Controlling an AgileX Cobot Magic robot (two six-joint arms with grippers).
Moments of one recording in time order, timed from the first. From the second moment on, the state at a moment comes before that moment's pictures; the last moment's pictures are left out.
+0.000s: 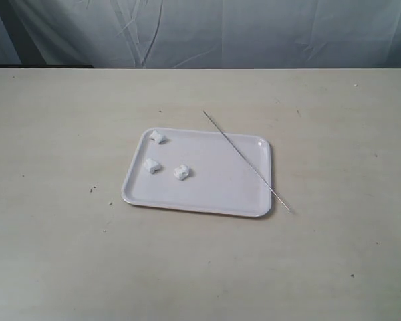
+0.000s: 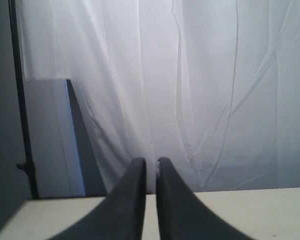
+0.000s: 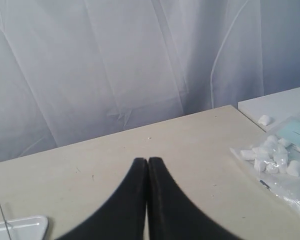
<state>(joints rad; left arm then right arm) 0.00 0.29 -0.31 -0.26 -0.03 0.34 0.27 0.07 -0.39 -0.70 0.67 0.83</state>
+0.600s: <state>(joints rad) 0.00 0.10 -0.01 0.04 0.12 0.10 0.09 0.01 -0.05 -0.07 0.40 0.14</state>
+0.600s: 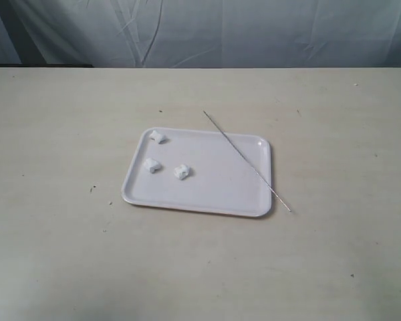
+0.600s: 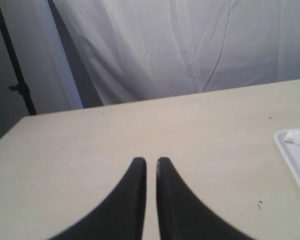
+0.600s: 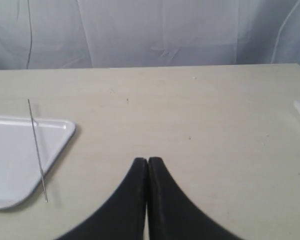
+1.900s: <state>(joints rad) 0.00 0.03 0.00 -0.05 0.31 0.15 0.00 0.01 -0.01 0.04 0.29 -0.05</state>
